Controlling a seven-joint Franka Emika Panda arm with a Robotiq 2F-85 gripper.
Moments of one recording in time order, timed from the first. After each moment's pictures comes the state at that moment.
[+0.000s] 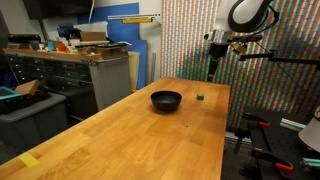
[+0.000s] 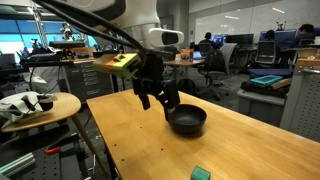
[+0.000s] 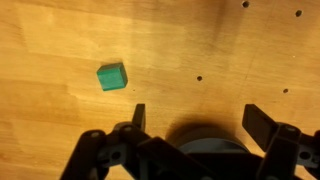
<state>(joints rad) -0.11 -0.19 -0.23 -2.73 -0.07 2.68 -0.40</state>
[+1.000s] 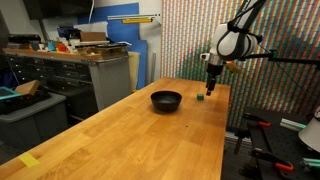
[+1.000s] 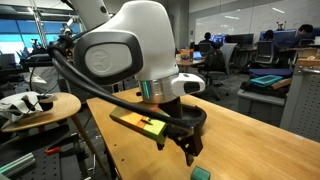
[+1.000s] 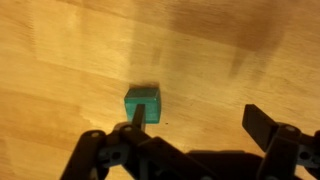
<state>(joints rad) -0.16 0.17 -0.26 -2.66 0.03 2.98 -0.66</state>
